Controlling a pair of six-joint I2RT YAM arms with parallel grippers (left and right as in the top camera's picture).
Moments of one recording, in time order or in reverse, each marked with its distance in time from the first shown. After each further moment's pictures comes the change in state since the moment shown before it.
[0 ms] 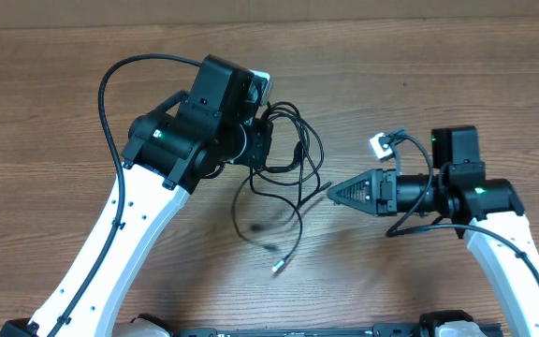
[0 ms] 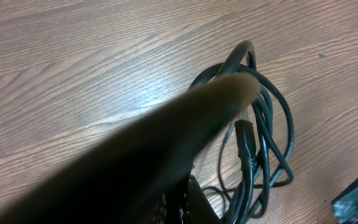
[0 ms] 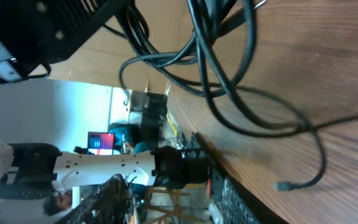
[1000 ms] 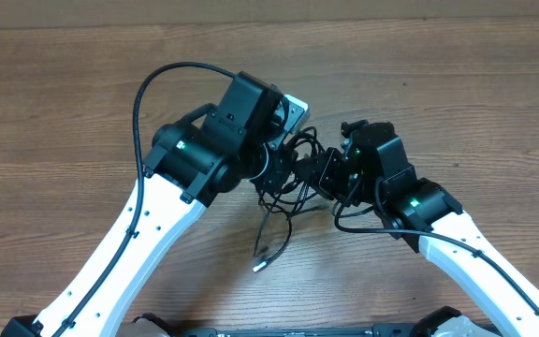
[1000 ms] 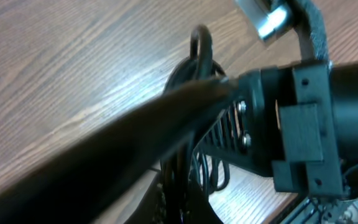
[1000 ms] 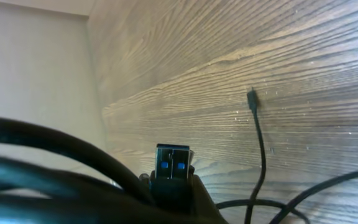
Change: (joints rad) left arm -0.118 0.000 0.000 -0.068 0.052 0.156; right arm 0.392 0.061 -0.001 0.419 0.818 0.789
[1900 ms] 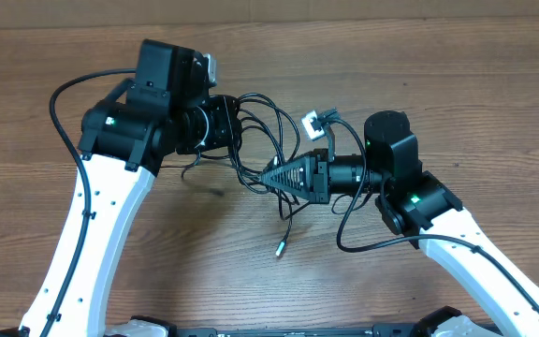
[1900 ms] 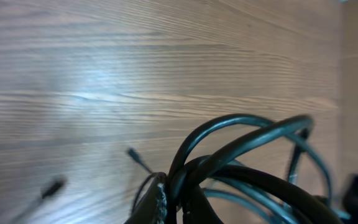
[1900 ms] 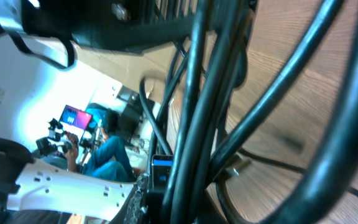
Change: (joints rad) left arm 0.345 -0.003 -0.001 0.076 0.201 -0.455; right arm -0.017 0.014 0.002 0.296 -0.572 -0.462
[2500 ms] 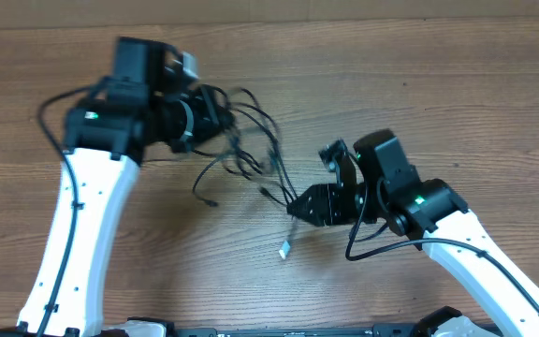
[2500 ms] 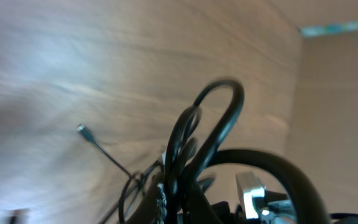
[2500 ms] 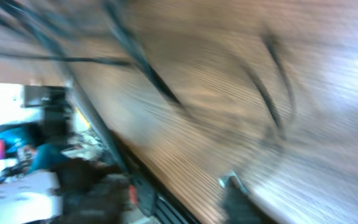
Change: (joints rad) left arm 0.128 0.008 -0.027 0.026 0.149 -0.077; right arm 0.005 -0.016 0.013 -0.635 0.346 -0.138
